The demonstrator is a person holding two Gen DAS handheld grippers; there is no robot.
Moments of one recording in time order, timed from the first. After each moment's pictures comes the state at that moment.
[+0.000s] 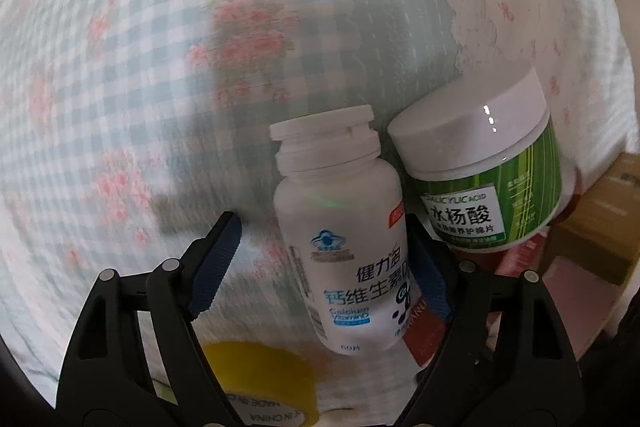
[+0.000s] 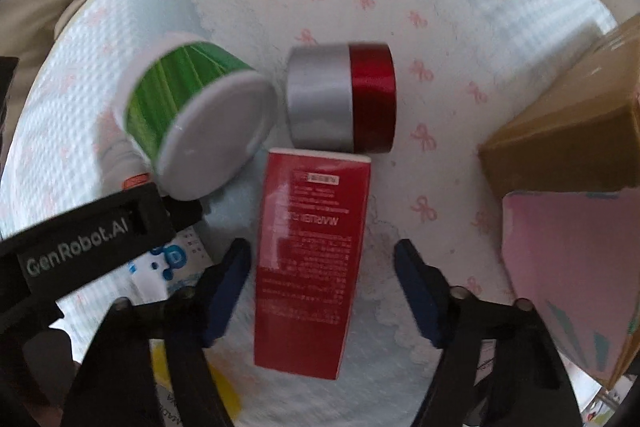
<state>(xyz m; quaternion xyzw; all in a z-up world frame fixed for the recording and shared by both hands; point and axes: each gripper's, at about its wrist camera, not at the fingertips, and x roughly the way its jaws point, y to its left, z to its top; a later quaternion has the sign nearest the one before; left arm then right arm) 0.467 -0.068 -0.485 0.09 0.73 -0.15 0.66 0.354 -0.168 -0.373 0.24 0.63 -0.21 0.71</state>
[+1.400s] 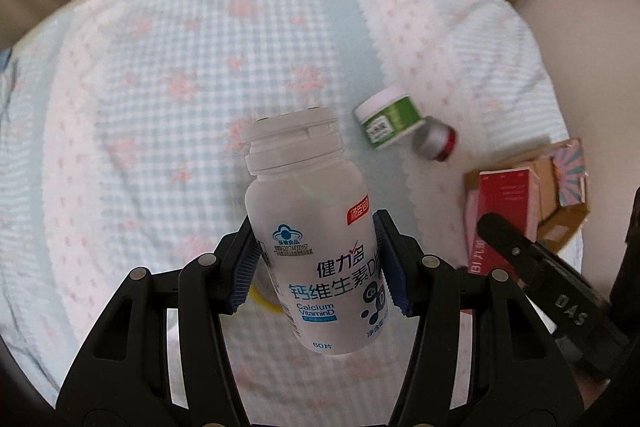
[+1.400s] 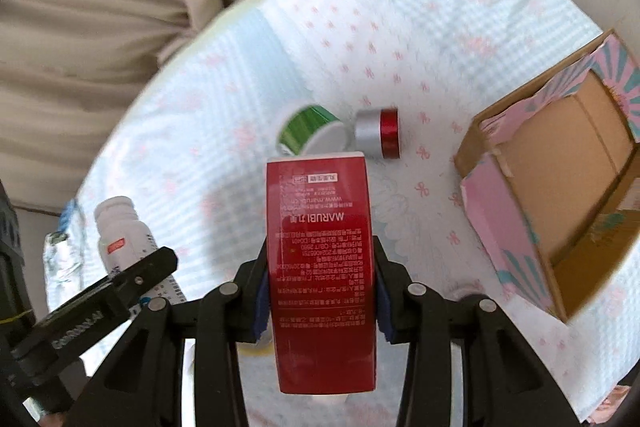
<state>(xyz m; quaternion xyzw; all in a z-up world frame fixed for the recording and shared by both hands) 0.370 0.042 -0.271 0.03 0.62 -0.18 0.76 0.279 -0.160 -0.233 0.28 0.53 -0.10 0.79</state>
